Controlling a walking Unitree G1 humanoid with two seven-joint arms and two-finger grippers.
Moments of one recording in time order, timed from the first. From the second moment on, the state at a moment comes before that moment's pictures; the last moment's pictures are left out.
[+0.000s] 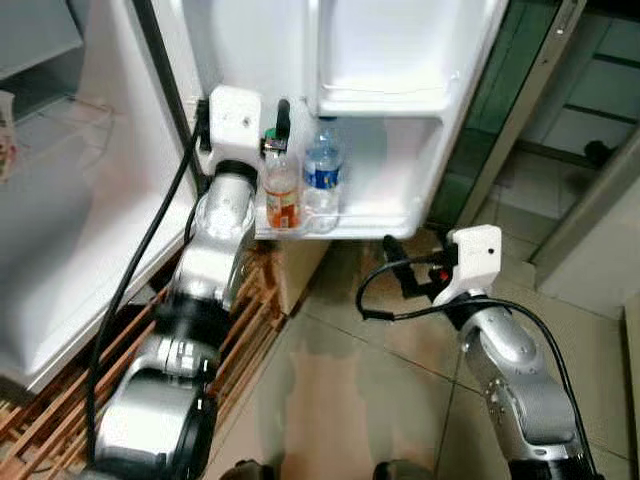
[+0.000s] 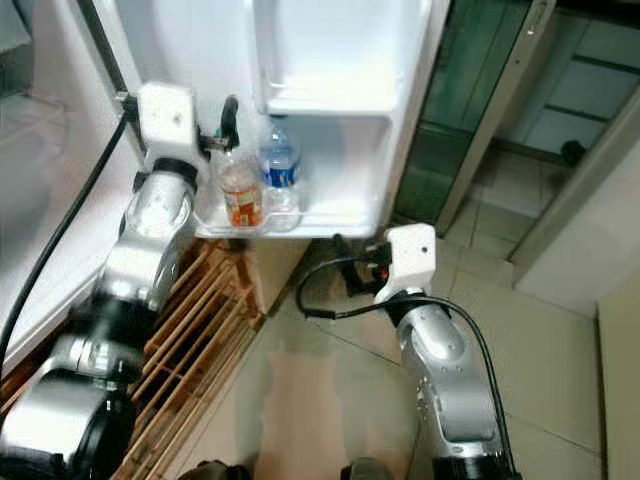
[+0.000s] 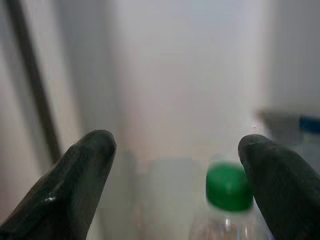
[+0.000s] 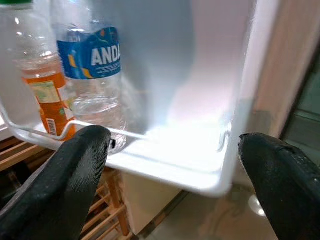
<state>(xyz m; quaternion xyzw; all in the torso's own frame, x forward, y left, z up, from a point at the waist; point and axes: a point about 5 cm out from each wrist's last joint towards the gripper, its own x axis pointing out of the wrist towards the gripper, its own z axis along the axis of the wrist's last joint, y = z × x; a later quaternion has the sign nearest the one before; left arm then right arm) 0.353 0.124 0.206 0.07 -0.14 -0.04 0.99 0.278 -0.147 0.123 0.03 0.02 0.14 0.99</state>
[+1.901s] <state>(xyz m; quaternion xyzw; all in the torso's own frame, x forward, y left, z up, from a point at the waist) 0.258 0.150 0.087 0.01 0.00 -0.16 0.99 0.297 -0.248 0.130 -0.11 0.00 0.01 0.99</state>
